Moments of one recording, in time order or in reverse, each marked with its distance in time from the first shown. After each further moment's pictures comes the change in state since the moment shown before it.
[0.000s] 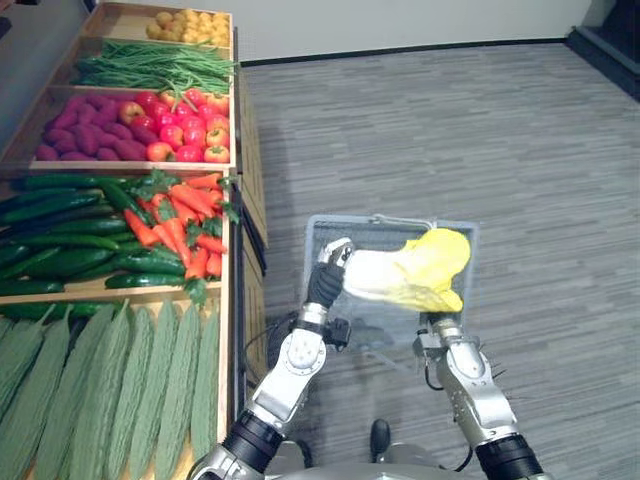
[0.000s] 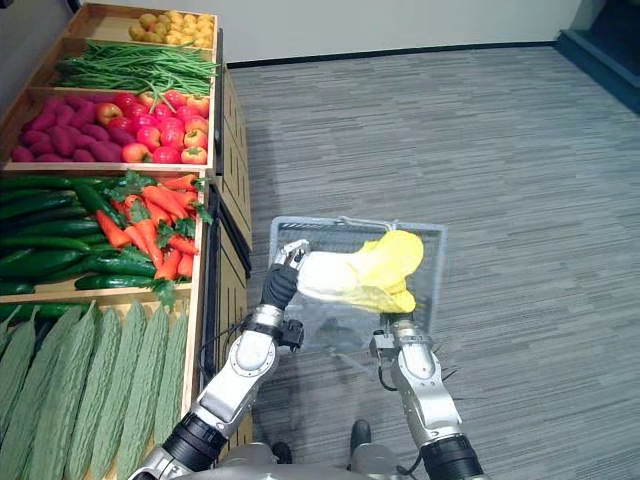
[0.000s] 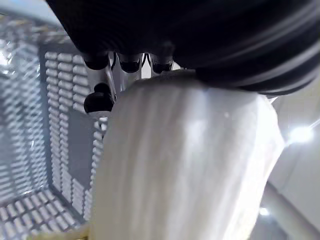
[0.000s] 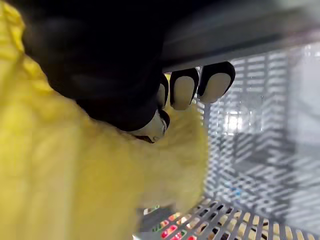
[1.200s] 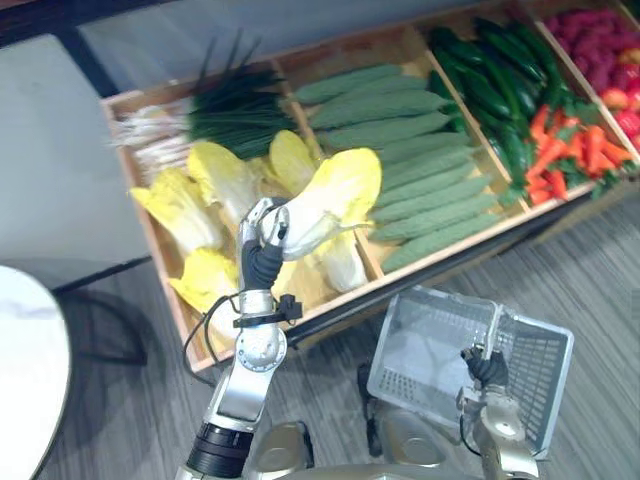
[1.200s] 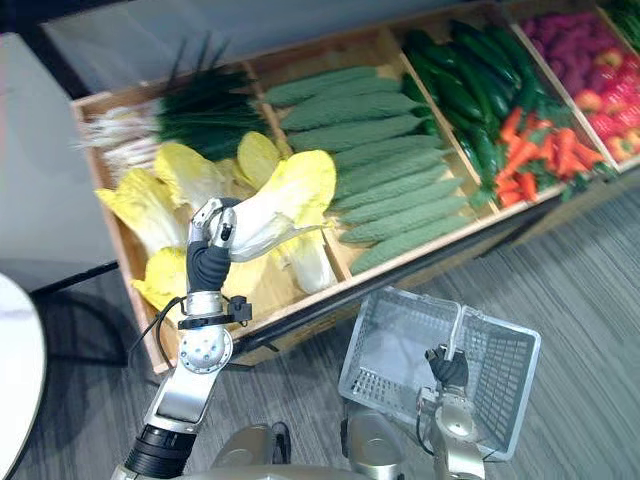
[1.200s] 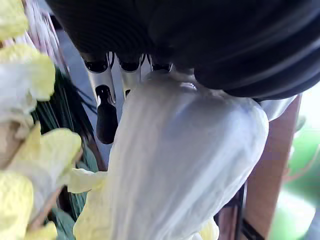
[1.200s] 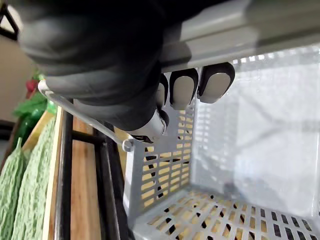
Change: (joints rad) left arm 0.088 0.034 0.215 -0.460 0.264 -0.038 0.202; right arm 0.124 0.111 -0.356 0.233 -0.281 -0.045 -0.180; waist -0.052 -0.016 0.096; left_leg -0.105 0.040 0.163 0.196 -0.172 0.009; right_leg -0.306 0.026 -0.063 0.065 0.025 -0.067
